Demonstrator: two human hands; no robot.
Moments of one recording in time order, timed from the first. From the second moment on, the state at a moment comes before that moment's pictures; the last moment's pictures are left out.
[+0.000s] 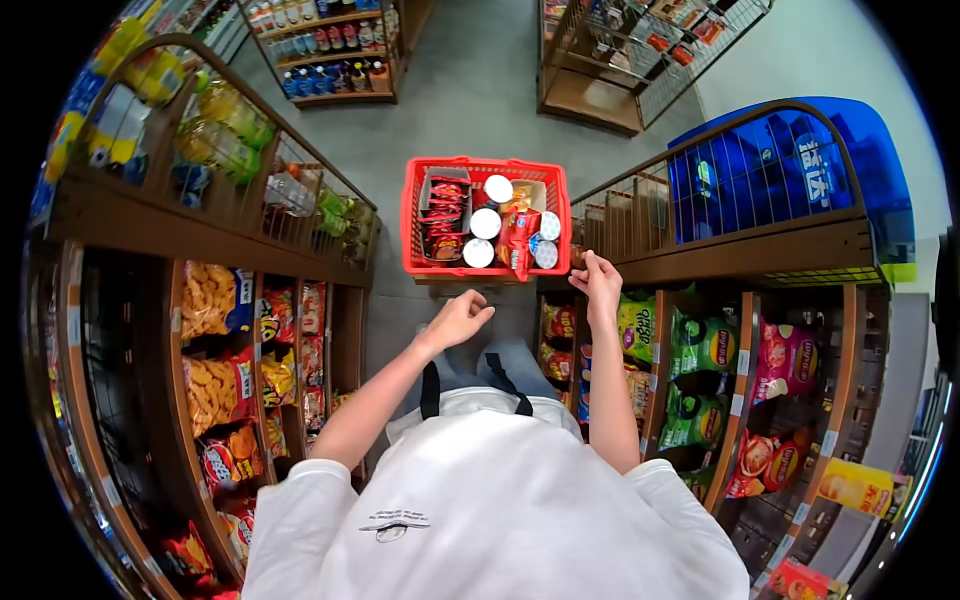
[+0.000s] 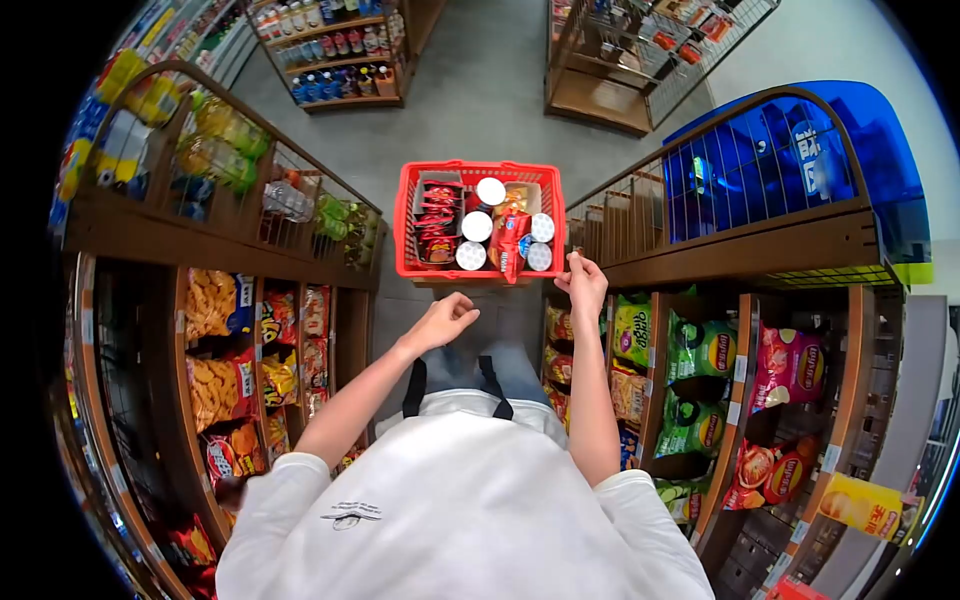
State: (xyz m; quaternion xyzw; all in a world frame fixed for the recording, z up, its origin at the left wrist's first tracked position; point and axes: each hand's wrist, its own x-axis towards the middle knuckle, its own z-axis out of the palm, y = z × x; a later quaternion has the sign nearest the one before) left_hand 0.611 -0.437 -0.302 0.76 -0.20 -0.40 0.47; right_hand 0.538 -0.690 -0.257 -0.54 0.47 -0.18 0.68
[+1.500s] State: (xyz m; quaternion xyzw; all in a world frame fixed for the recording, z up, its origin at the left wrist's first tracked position) left_hand 0.673 -0.490 -0.220 0.73 -0.03 -0.20 0.65; right_hand 0.685 -0.751 -0.270 -0.61 -0.05 0.17 0.78
